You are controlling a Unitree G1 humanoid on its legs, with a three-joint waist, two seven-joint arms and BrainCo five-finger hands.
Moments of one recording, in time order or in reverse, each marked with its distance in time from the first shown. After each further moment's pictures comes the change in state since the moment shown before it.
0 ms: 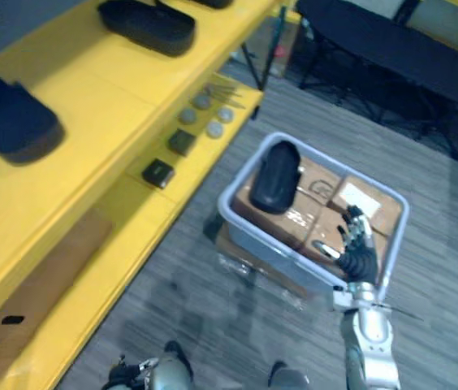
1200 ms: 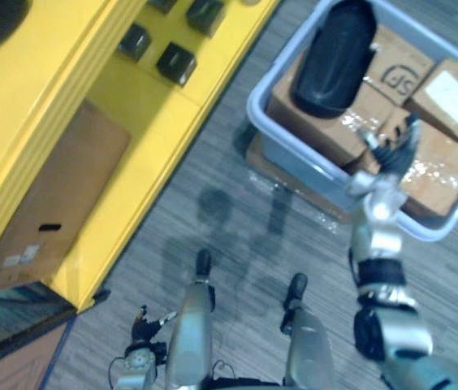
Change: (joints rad) left arm -0.093 0.017 -0.326 -0.211 -0.154 -0.090 0.149; right arm -1.032 -0.271 -0.218 0.664 0.115 0.041 -0.440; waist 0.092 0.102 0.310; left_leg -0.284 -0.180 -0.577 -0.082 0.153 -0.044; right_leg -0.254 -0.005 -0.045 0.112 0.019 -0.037
